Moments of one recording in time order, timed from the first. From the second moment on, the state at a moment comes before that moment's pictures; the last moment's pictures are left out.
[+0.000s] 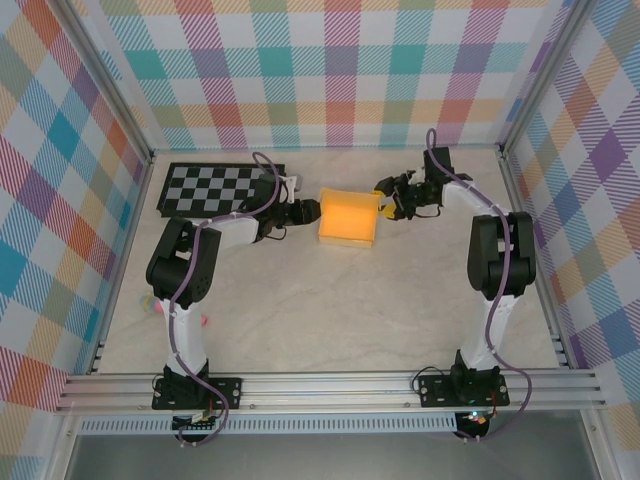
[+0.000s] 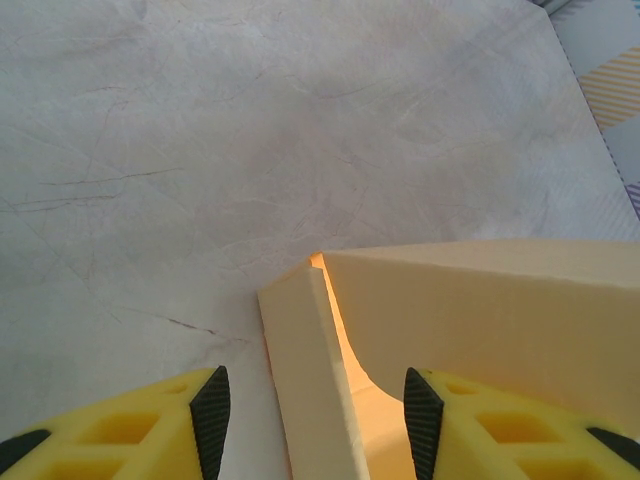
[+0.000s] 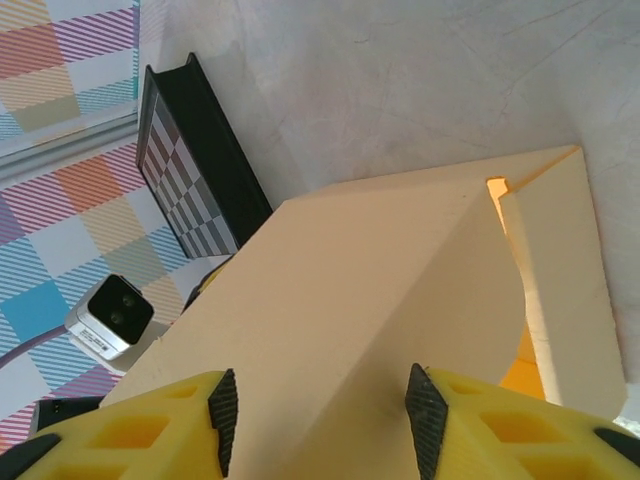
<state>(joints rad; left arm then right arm) -0.37 2.02 1.23 0.16 0.42 -0.45 0.12 1.99 1.47 -0.47 -0.82 0.96</state>
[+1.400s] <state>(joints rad) -0.37 2.02 1.16 0.21 0.43 -0.48 0.17 2.01 1.31 -0.34 -0.64 1.02</state>
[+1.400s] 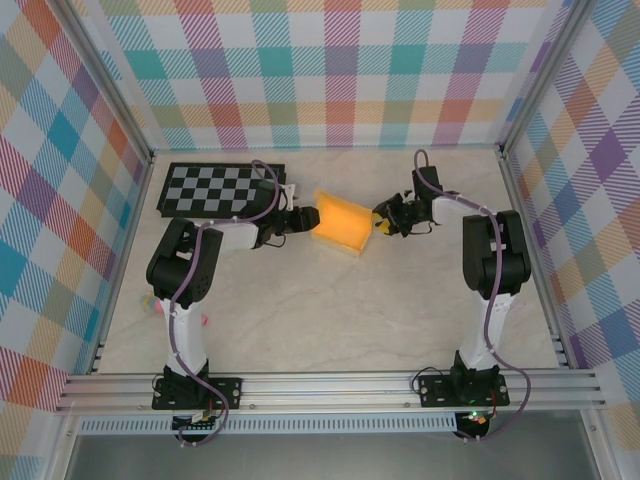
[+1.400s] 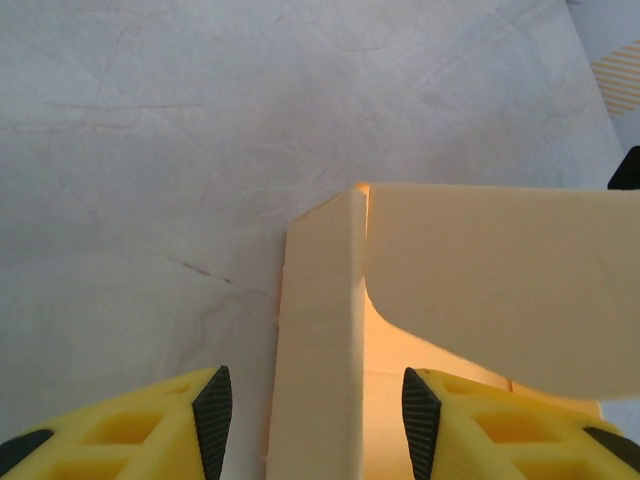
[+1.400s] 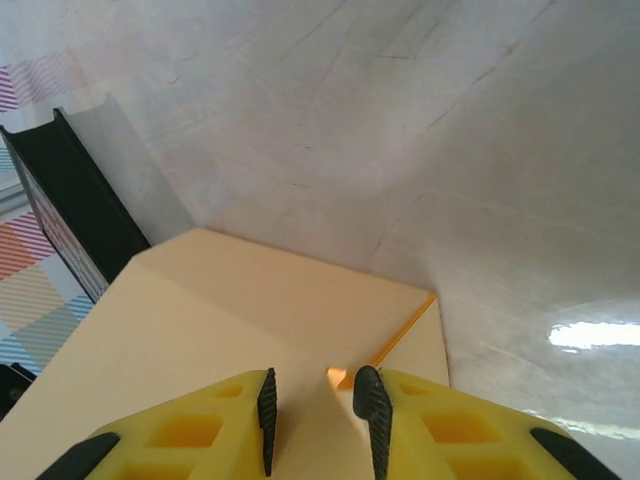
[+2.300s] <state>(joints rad) -0.35 1.88 1.04 0.17 0.47 -0.51 0.17 1.88 1.36 -0.52 -0.61 1.12</state>
